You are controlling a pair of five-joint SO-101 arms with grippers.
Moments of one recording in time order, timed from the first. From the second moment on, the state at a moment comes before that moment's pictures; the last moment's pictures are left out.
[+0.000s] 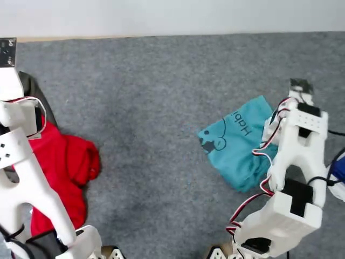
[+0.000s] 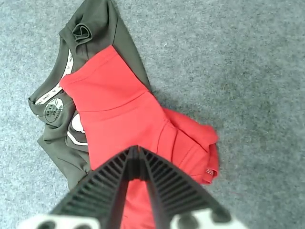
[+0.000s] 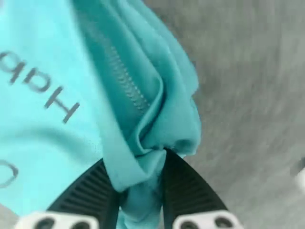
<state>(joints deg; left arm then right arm) -27.9 -16.7 -9.3 99.3 -9.4 19.0 10.9 9.4 64.6 12.5</state>
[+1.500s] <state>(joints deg) -27.9 -16.7 -9.3 99.4 -9.4 16.4 9.3 0.8 94.2 23.3</state>
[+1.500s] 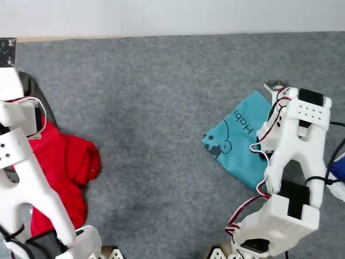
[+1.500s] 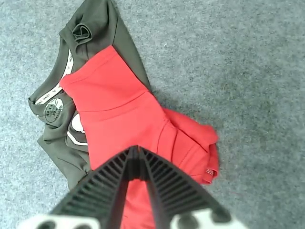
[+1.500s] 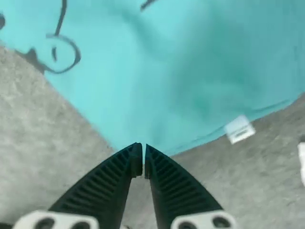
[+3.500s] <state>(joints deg) -27.9 -16.7 -9.3 99.4 -9.4 6.9 6.8 6.3 76.8 -27.7</state>
